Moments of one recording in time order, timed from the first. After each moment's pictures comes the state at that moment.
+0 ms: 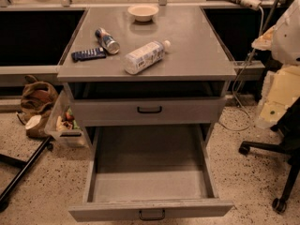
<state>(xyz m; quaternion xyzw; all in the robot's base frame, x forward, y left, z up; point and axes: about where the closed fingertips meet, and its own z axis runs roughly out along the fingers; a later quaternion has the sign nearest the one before) 0.438 -0.217 0.976 -0.60 0.78 -0.03 0.16</state>
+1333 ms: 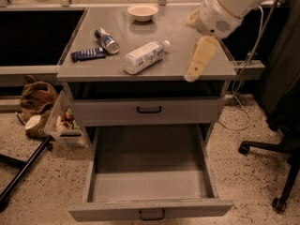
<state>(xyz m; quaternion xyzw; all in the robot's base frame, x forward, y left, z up) 0.595 -0.112 0.951 -0.67 0.69 0.06 0.26</state>
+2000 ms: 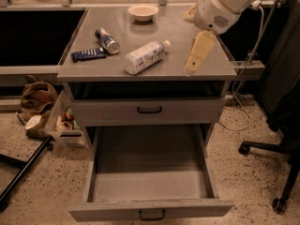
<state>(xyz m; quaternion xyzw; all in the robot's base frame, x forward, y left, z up) 0.613 -0.106 0.959 -0.67 0.68 0.06 0.28</state>
